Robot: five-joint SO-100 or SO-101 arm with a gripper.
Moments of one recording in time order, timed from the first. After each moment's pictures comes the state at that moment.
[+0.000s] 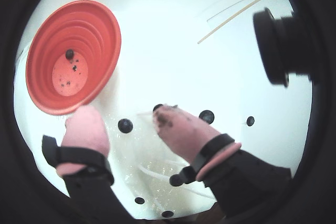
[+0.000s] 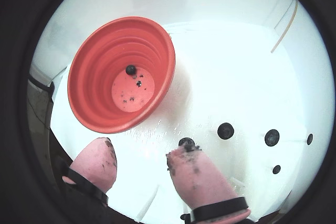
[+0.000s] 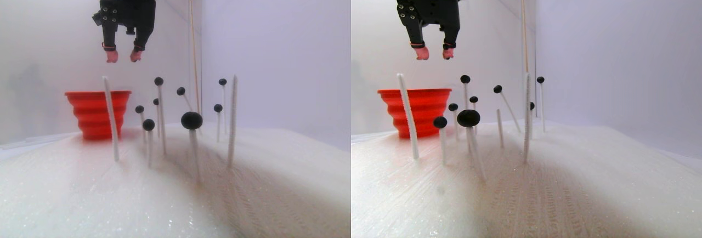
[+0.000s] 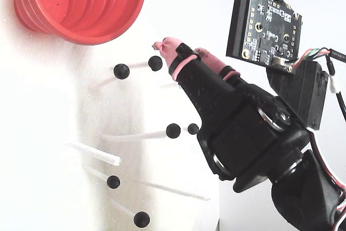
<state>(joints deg) -11.9 105.5 122.8 5.0 -101.0</state>
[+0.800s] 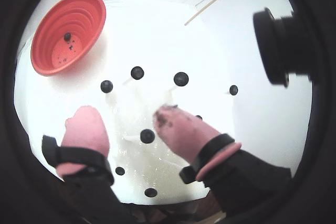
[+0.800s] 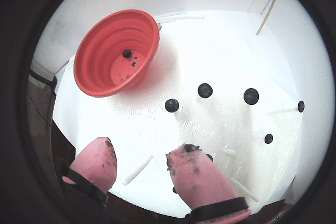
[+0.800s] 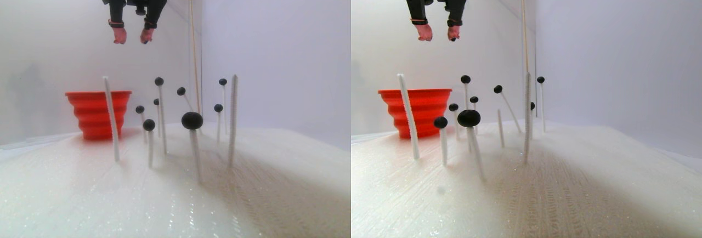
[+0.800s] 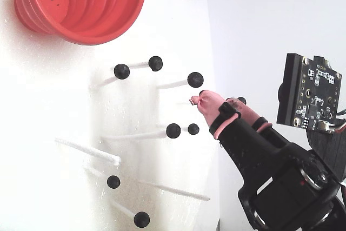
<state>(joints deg) -7.7 124.4 131.3 17.9 -101.0</state>
